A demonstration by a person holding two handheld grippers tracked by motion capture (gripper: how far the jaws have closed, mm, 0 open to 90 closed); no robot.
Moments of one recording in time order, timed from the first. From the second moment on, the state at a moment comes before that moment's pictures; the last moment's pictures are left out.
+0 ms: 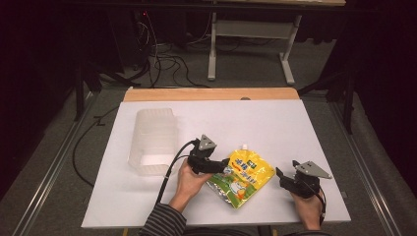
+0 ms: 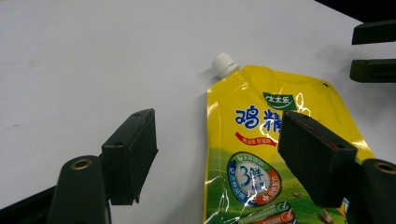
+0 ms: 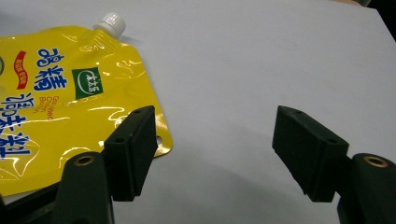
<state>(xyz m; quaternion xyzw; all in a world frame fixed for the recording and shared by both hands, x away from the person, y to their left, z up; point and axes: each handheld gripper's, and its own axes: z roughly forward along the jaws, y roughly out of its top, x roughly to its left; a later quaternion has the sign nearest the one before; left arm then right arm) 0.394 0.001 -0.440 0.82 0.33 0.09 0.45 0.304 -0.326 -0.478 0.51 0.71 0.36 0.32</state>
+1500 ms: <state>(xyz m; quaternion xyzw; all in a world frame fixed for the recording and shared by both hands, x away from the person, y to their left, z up) 0.405 -0.049 -0.464 0.90 0.30 0.06 0.32 0.305 -0.327 -0.478 0.52 0.71 0.36 0.32</state>
